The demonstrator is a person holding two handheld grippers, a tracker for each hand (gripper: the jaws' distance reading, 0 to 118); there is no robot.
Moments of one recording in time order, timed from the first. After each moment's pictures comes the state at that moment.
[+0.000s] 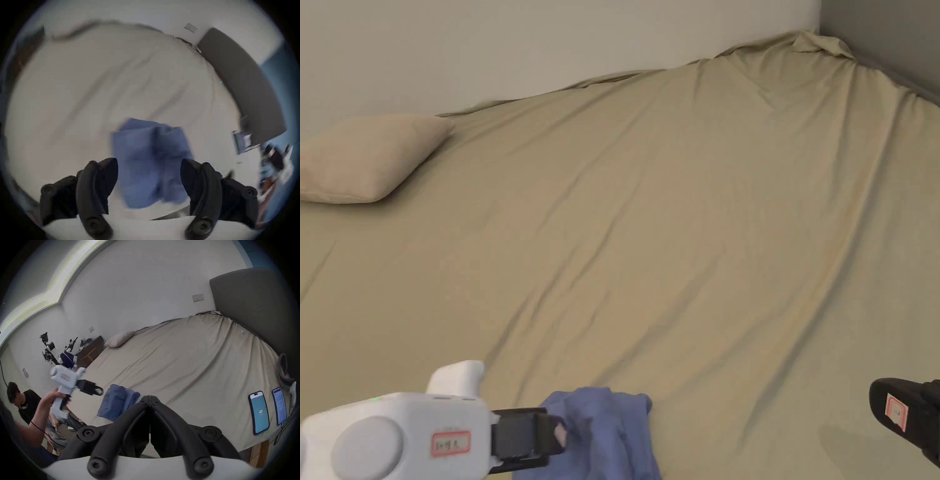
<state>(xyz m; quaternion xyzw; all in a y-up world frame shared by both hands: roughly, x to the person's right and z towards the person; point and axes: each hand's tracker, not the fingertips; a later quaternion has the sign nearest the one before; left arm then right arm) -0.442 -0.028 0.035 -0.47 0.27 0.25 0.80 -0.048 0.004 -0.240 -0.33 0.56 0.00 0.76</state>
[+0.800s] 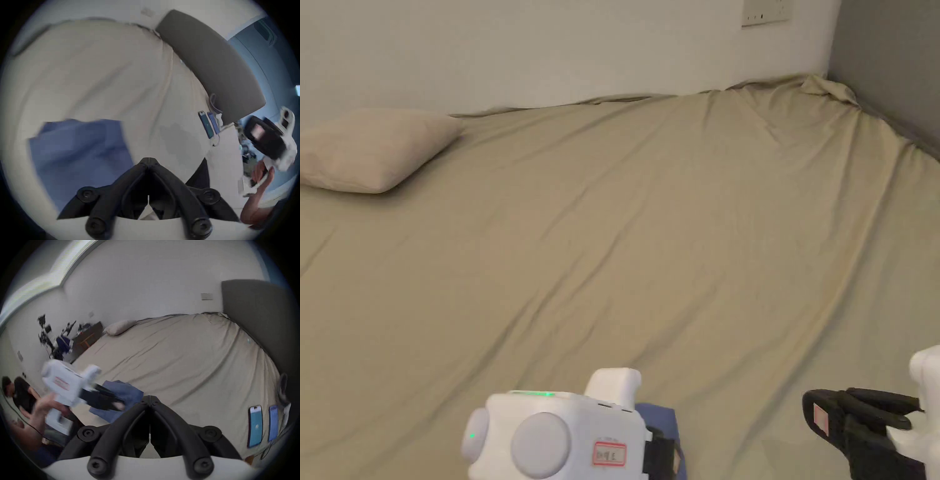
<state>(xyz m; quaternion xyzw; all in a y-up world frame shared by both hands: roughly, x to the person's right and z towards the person) -0.381 -0.056 -0.042 -0.44 0.08 0.30 0.84 -0.123 0.011 -0.223 -0.32 0.57 0.11 0.75</state>
